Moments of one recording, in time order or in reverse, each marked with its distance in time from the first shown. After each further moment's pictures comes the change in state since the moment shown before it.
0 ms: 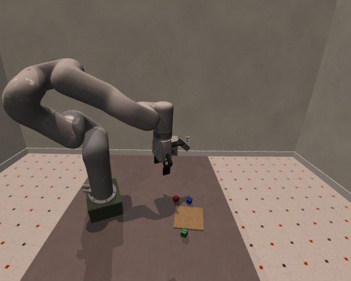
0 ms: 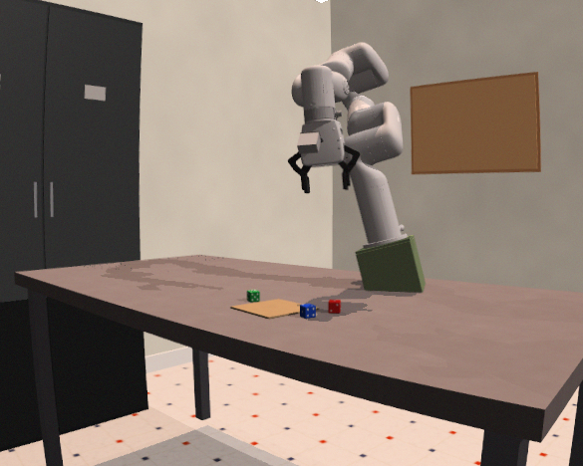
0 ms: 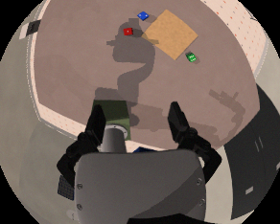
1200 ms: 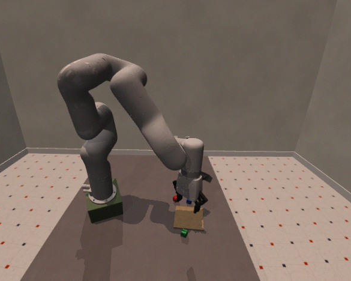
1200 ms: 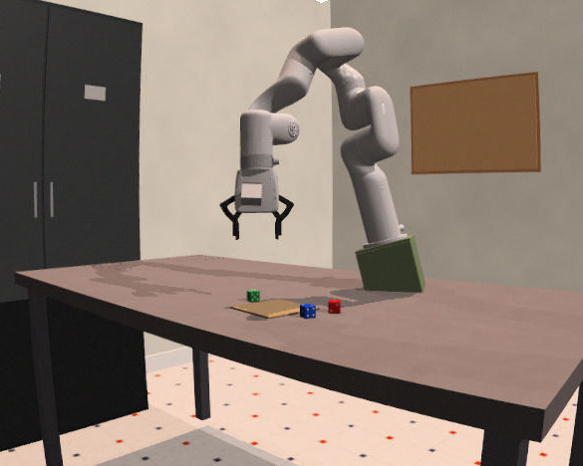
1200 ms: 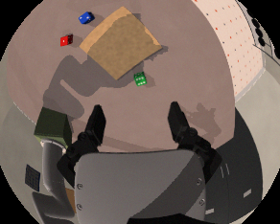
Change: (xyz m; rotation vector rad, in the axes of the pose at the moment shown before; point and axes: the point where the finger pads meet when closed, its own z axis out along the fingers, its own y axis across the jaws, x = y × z) arm 0.046 0.161 0.098 -0.075 -0.037 -0.322
